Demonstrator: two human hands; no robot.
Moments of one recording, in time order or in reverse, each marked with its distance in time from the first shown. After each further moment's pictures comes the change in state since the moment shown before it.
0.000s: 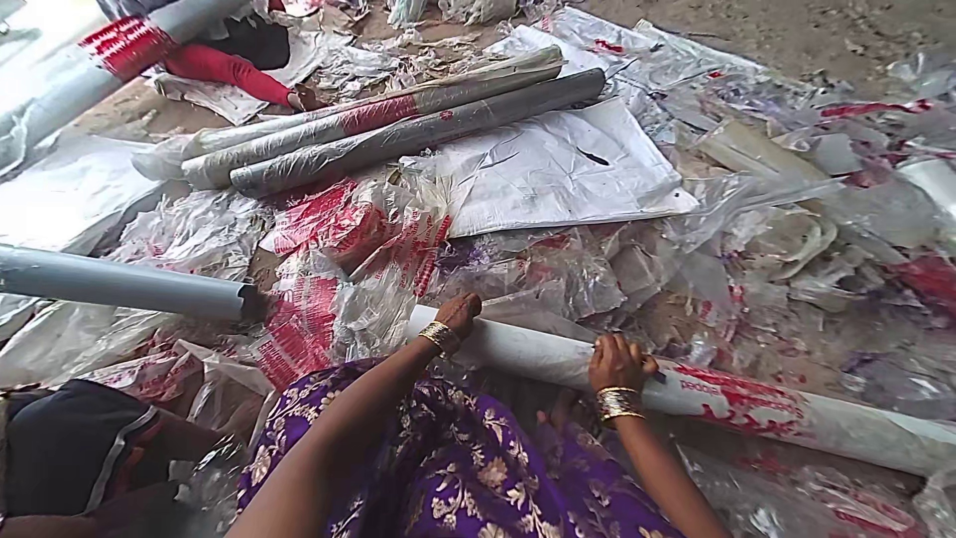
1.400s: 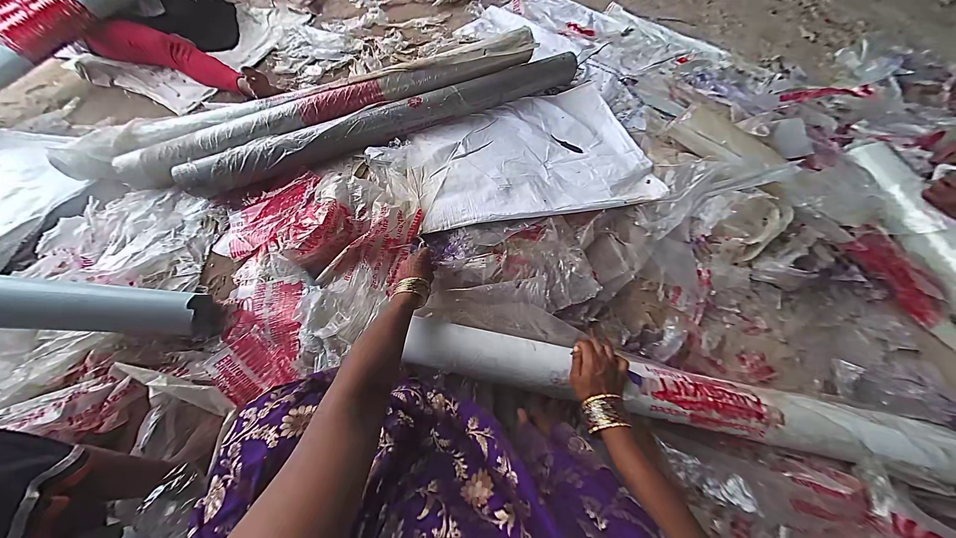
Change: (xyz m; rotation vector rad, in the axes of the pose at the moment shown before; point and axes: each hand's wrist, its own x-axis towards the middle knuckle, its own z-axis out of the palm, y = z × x) left_hand 0.079 -0.034 -0.030 -0.077 0.284 -0.411; right_hand -0.016 0.017 -0.001 0.008 -0.081 -0.049
